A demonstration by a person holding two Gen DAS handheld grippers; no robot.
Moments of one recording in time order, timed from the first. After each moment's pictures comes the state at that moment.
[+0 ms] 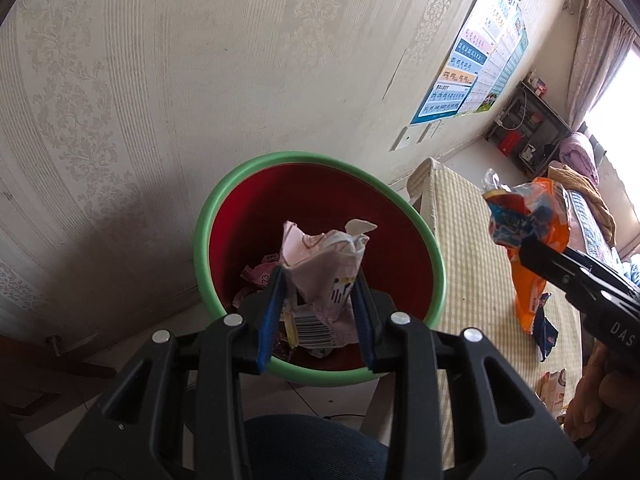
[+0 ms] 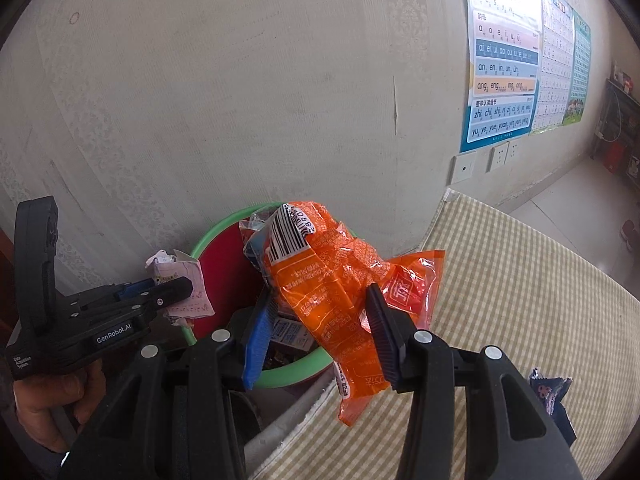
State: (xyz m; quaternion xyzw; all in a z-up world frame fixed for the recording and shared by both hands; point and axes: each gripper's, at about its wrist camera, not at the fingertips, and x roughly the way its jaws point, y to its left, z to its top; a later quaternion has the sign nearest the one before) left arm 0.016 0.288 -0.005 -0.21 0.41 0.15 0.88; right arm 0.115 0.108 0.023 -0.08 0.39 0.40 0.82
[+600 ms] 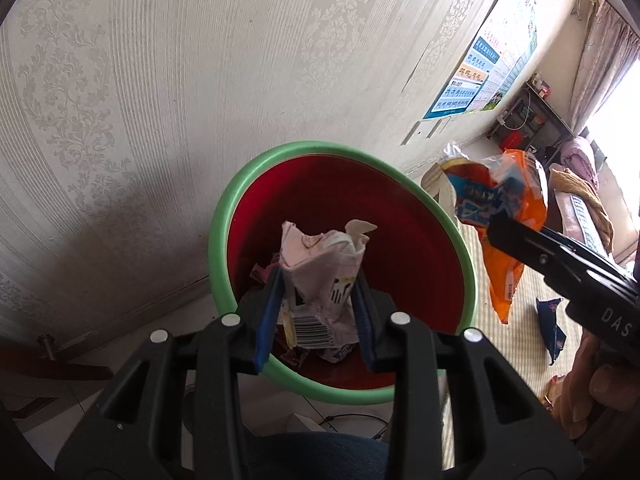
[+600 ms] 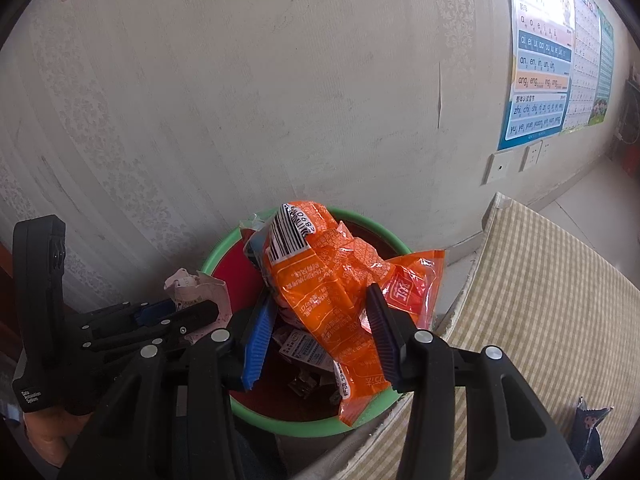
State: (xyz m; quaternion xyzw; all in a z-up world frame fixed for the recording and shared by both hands) left arm 0.025 0.316 -0.028 -0.23 0.42 0.14 0.87; right arm 0.124 0.171 0.000 -0.08 0.41 0.42 0.81
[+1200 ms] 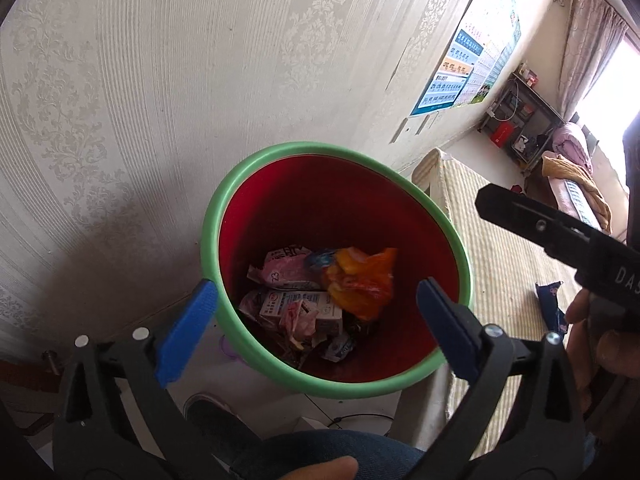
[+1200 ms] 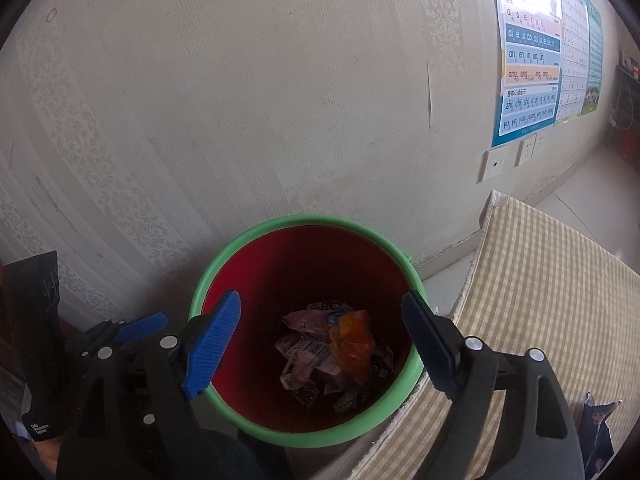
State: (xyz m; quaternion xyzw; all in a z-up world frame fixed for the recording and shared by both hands) left arm 0.022 0.304 -0.024 -0.20 0.41 0.12 0.88; right arm 0.133 0.165 -0.001 -0.05 0.41 0.41 0.82
